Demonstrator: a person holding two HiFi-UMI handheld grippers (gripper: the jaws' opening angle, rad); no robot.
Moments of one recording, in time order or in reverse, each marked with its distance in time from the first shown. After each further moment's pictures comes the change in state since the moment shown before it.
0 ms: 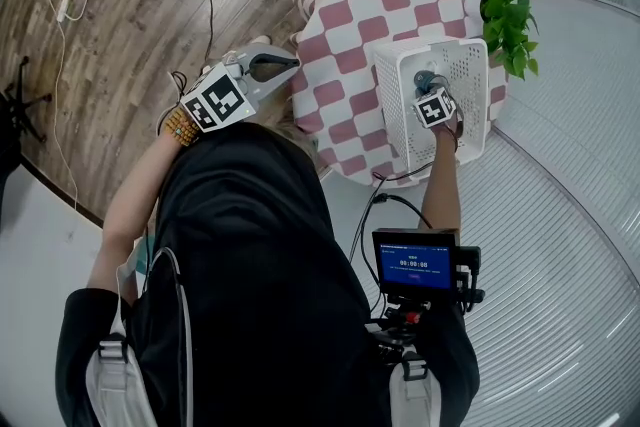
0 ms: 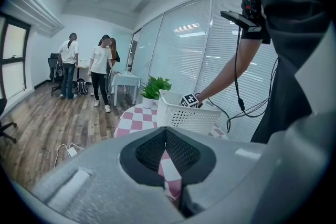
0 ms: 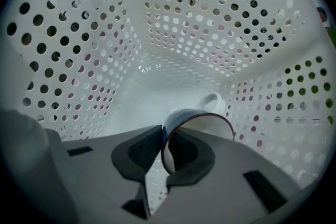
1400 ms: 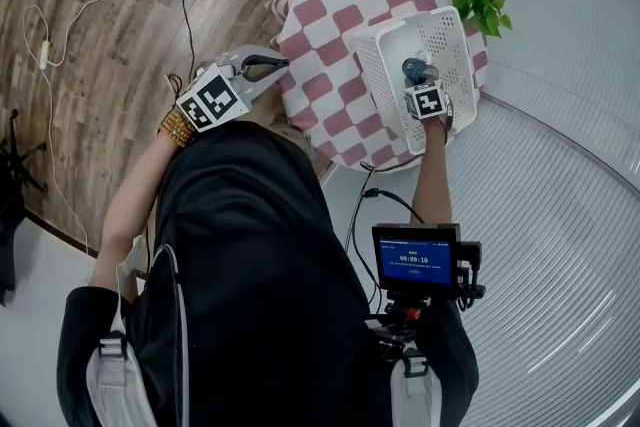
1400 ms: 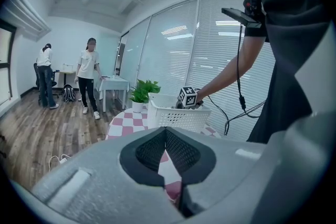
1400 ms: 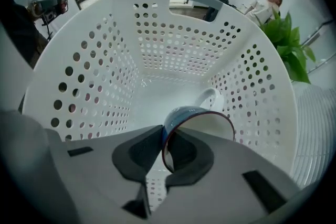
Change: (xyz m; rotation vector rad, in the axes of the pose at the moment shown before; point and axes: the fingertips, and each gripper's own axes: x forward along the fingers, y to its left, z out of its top) left arm 0.001 -0.024 0.002 0.090 -0.026 -0.104; right arm -0.052 0.022 -0.014 0.308 -0.145 -0.070
